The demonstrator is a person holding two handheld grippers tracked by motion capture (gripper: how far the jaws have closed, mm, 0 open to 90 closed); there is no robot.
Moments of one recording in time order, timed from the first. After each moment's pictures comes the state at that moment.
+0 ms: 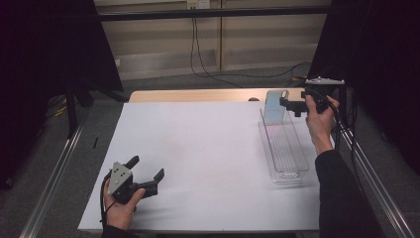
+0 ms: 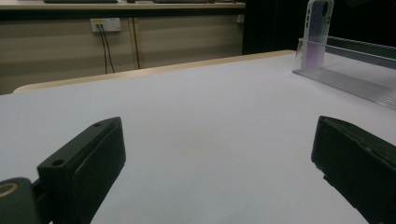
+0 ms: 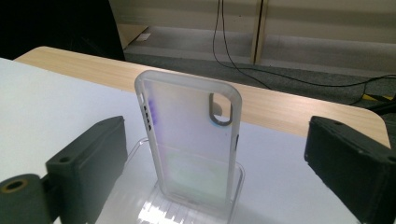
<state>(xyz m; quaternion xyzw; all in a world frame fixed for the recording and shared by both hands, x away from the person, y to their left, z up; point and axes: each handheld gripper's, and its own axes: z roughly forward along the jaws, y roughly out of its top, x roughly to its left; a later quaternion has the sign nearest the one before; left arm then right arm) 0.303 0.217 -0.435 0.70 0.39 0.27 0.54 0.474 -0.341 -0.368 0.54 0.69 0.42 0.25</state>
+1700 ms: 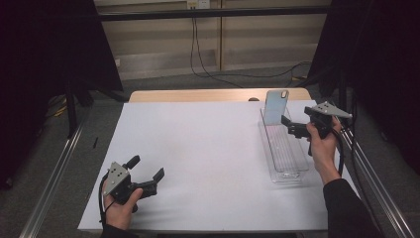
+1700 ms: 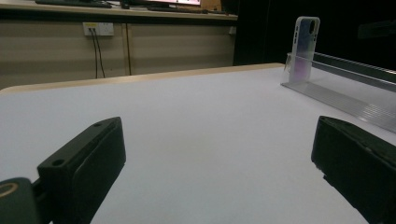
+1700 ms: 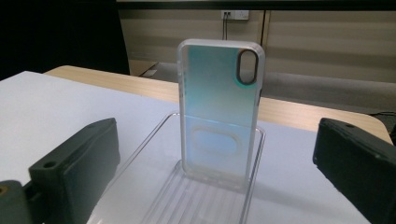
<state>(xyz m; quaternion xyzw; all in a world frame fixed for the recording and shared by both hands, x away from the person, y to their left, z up) 0.301 0.219 -0.432 0.68 0.39 0.25 0.57 0.406 -0.334 -0.403 0.50 0.65 0.48 0.31</state>
